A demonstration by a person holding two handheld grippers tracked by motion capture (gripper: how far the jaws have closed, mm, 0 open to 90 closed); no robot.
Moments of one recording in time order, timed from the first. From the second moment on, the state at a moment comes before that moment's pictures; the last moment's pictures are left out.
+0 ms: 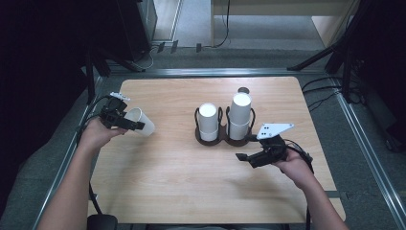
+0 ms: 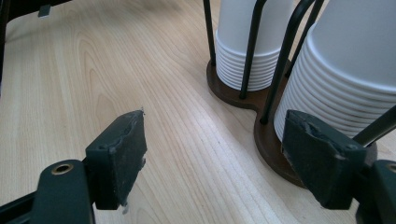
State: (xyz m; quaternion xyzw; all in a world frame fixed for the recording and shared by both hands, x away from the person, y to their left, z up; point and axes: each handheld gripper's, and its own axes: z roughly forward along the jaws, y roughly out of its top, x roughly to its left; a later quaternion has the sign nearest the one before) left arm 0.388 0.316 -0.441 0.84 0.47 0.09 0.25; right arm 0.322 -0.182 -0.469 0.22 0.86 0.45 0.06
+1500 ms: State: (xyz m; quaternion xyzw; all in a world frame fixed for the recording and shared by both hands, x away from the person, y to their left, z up) left arm 0.413 0.299 -0.470 0.84 0.51 0.09 0.14; right arm 0.323 -0.185 -0.471 0.22 0.86 0.45 0.07
